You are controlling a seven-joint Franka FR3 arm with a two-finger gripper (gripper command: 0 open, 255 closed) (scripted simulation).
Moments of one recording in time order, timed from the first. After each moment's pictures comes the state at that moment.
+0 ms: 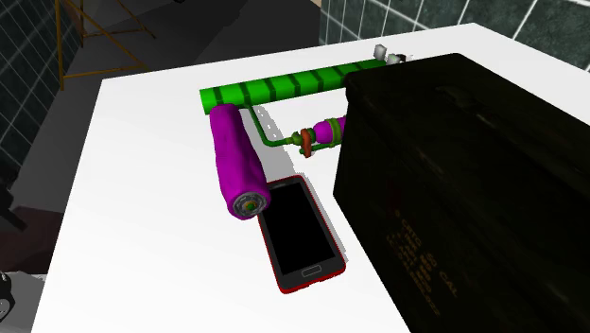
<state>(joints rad) -0.01 -0.74 0.02 -2.41 -0.03 1.62 -0.07</state>
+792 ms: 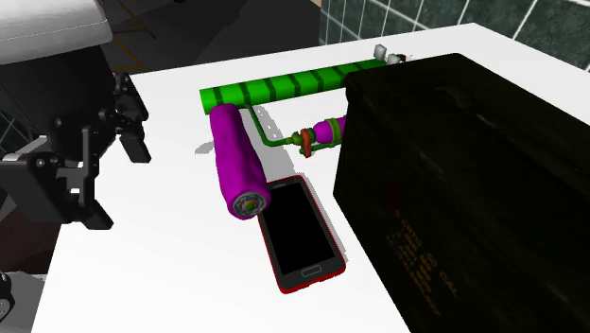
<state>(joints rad) 0.07 -0.49 0.18 -2.24 0.03 1.72 0.05</state>
